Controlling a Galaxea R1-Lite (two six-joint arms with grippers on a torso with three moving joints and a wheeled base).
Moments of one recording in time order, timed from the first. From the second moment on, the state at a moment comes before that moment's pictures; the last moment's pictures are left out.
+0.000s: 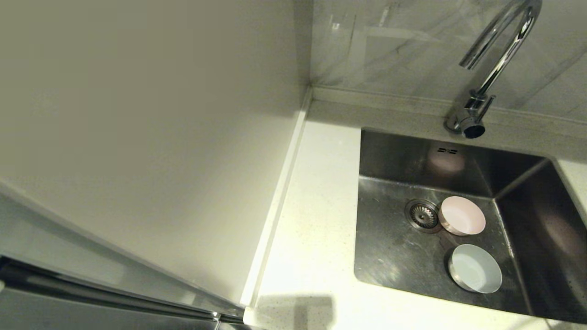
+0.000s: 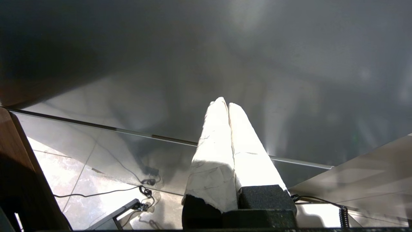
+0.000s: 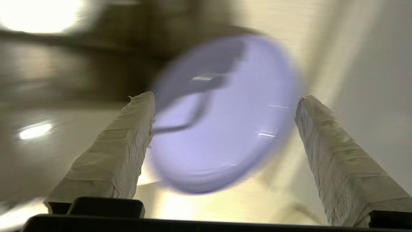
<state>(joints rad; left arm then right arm) 0.00 0.00 0.00 -0.01 0.00 0.00 -0.87 1.28 -0.78 0.28 0.07 -0.75</state>
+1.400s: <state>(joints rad) 0.00 0.00 0.00 -0.01 0.00 0.00 -0.40 1.51 -1.19 0.76 -0.52 0.47</state>
